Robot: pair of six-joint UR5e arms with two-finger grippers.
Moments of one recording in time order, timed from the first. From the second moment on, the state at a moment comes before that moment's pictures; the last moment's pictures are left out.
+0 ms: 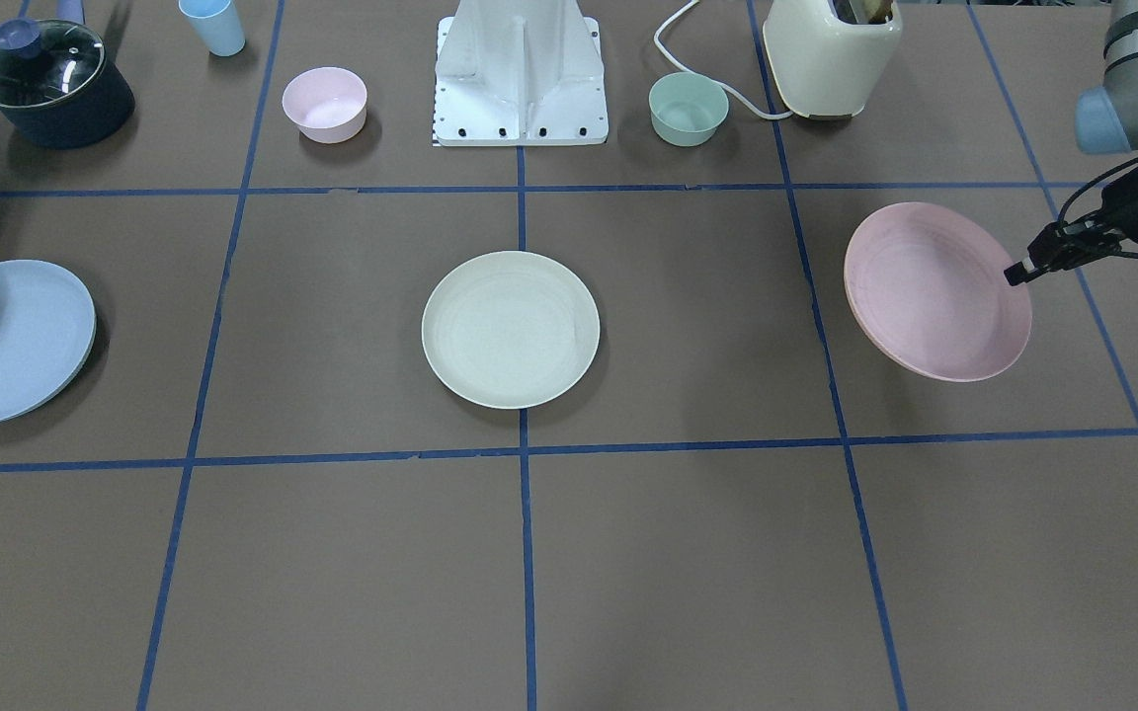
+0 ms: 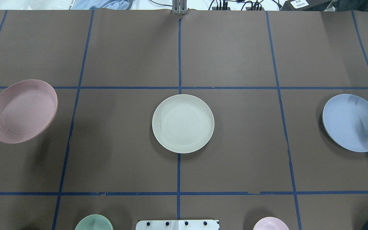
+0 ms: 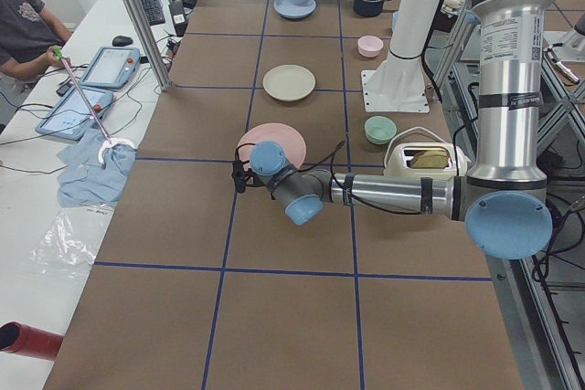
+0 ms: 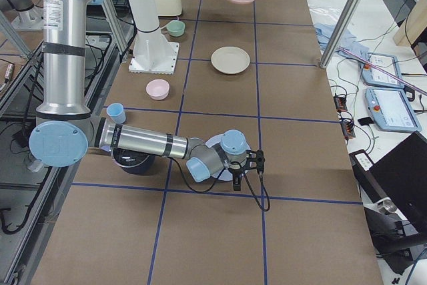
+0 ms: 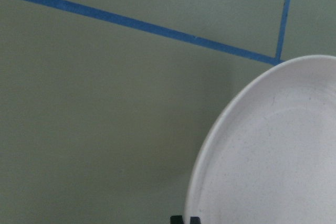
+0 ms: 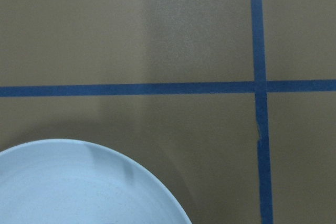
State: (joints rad) left arm -1.20 -1.53 -1.62 -2.41 -2.59 -1.10; right arm 1.23 -1.64 1.39 -0.82 2.27 0.58
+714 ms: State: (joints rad) left arm -1.17 -1.63 -1.65 -2.41 -2.58 -1.28; right arm 1.21 -1.66 1.34 -0.81 2.28 0.58
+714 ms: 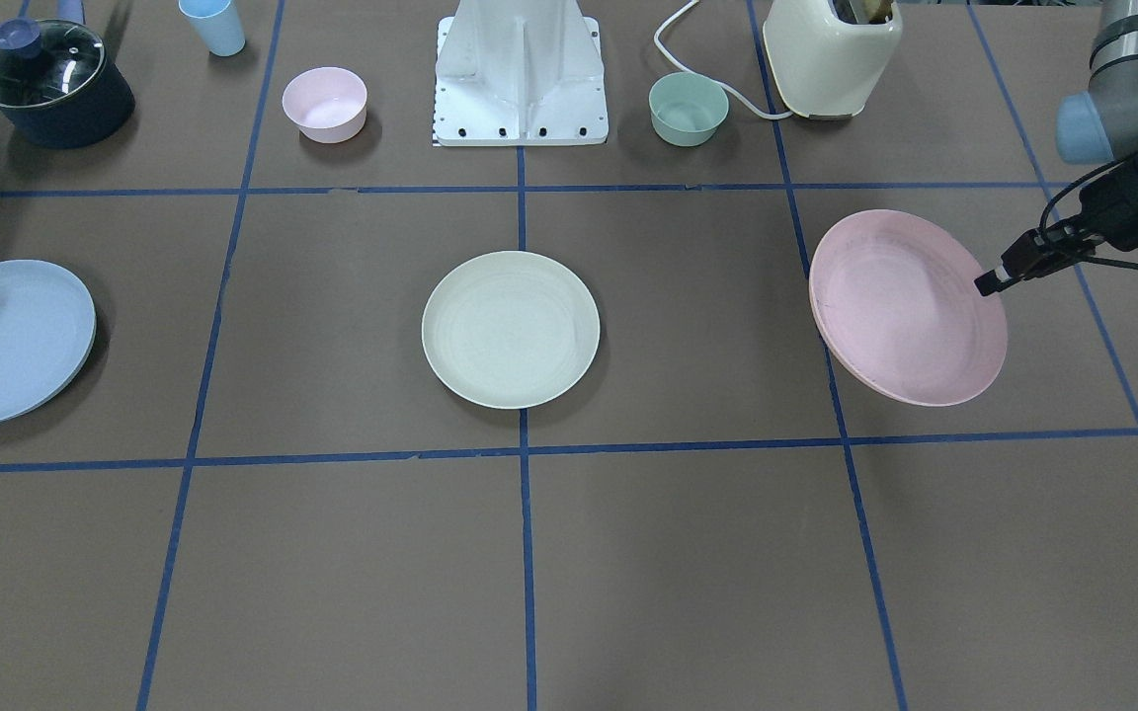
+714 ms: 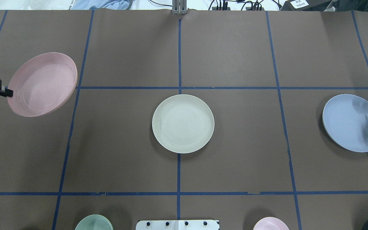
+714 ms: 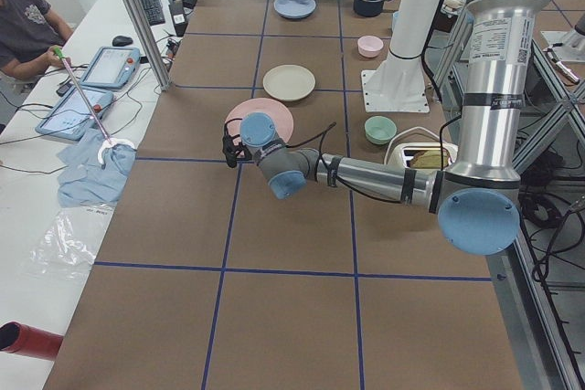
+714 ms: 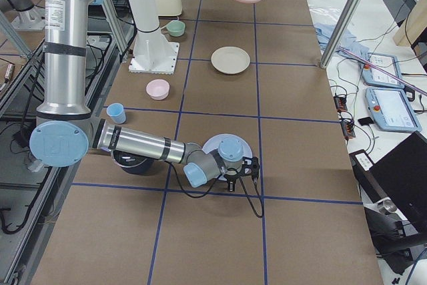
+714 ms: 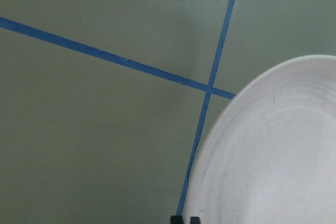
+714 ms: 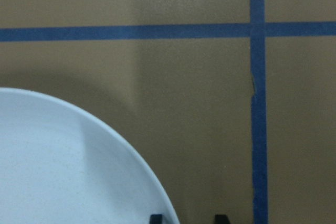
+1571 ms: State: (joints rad) left arm -0.74 -1.98 -1.63 -2.40 -2.19 -1.80; right arm 1.31 -1.61 1.35 -0.78 2.51 0.59
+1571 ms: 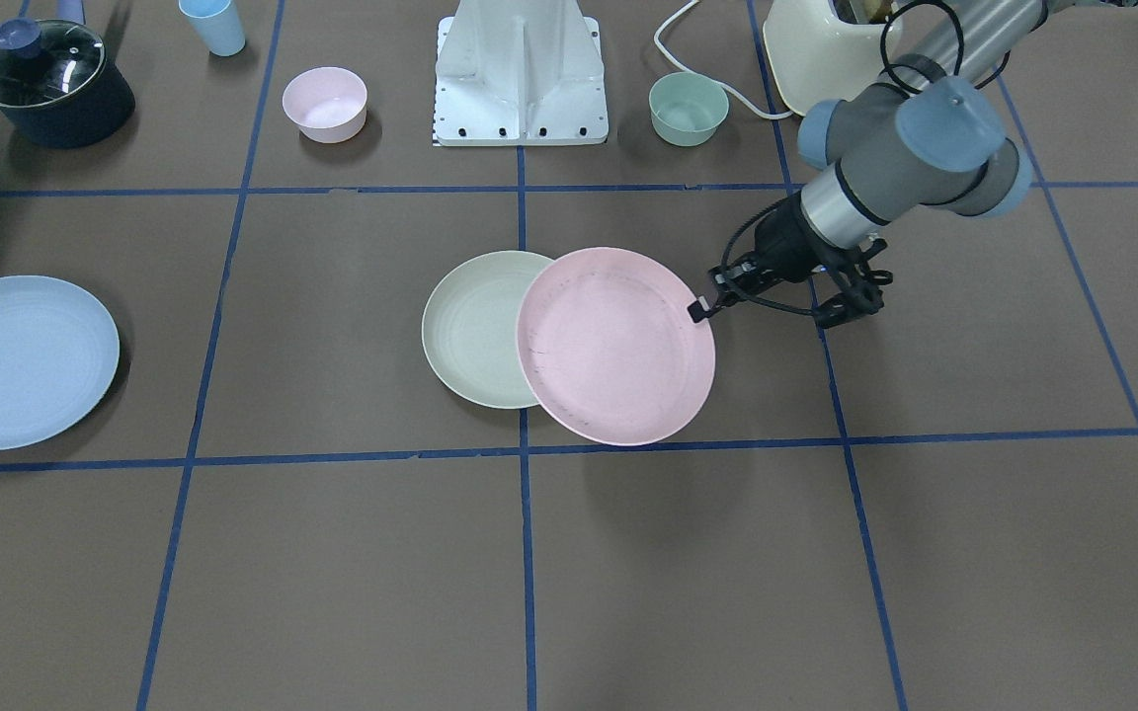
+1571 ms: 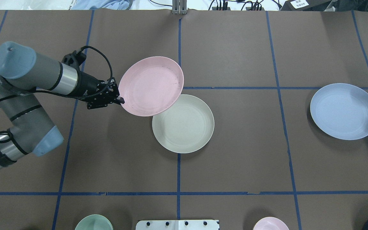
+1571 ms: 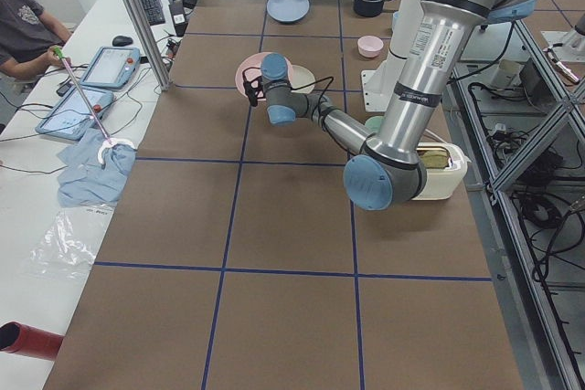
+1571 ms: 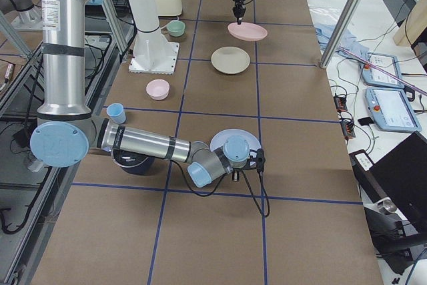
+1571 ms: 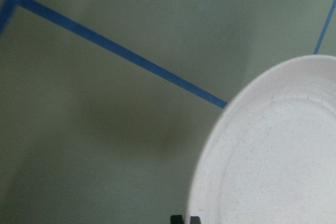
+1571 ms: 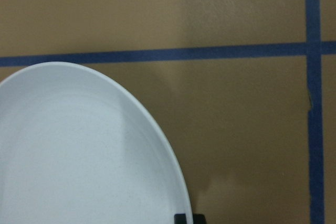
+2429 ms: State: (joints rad) left arm -0.55 -2.07 -1.60 -2.29 -2.03 -1.81; right arm 1.40 -1.51 1.36 -0.79 2.73 0.70
